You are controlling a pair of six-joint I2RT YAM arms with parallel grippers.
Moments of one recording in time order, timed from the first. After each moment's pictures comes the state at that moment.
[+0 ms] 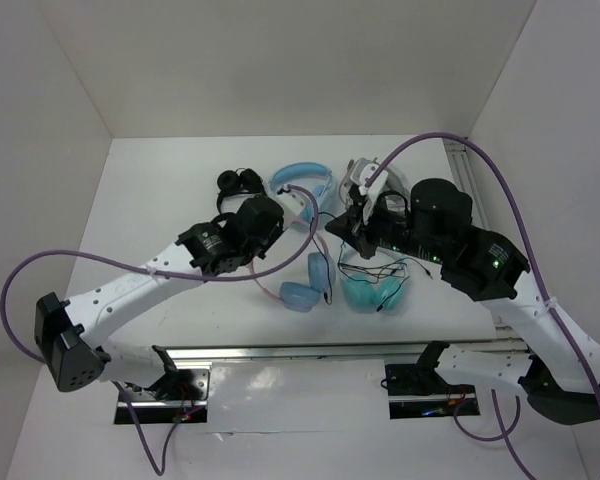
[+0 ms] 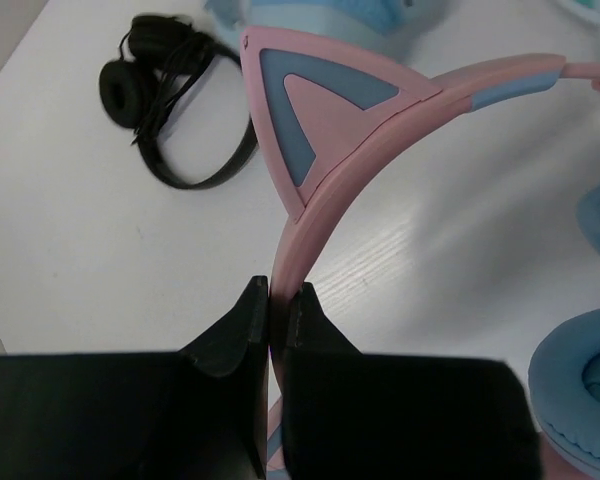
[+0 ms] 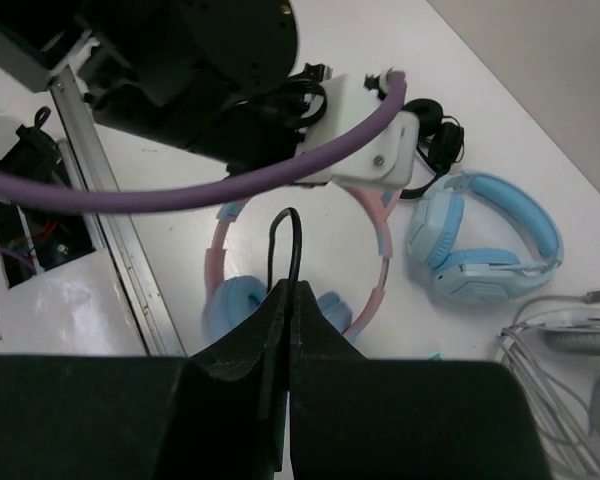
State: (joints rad) left arm -0.81 1.35 1.26 -0.64 -0.46 0.10; right arm 0.85 1.01 1.45 -0.68 -0.18 -0.14
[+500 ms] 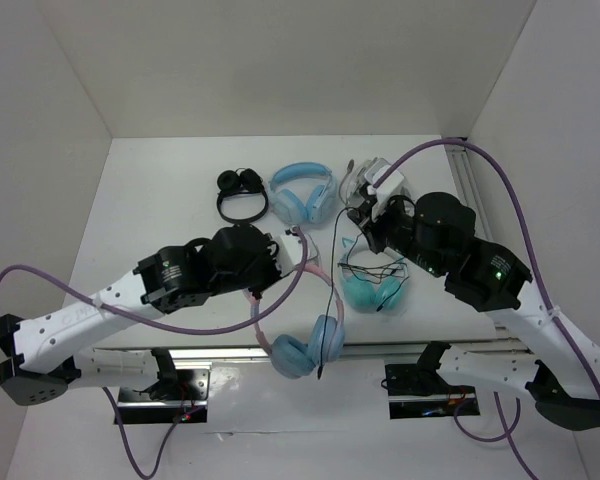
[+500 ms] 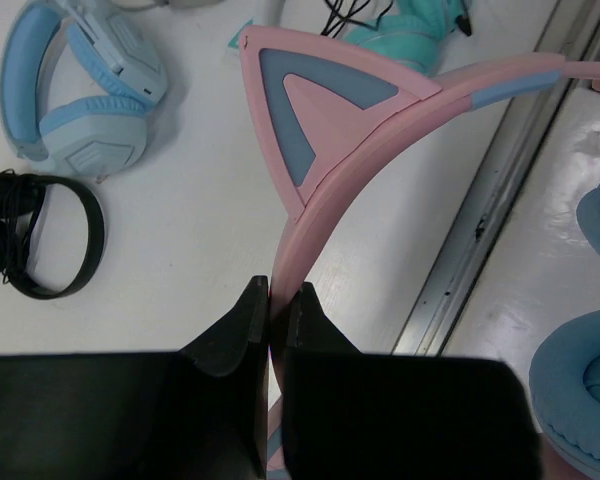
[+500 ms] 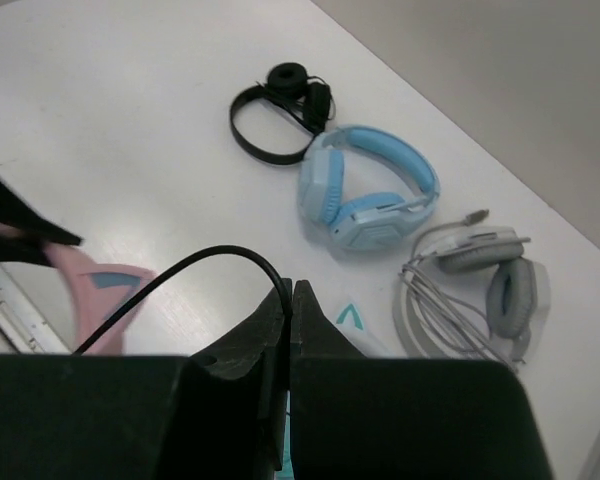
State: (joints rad) left arm -1.08 1.15 1.29 -0.78 -0.16 0.18; right arm 0.88 0.95 1.37 -0.65 0.15 -0.17
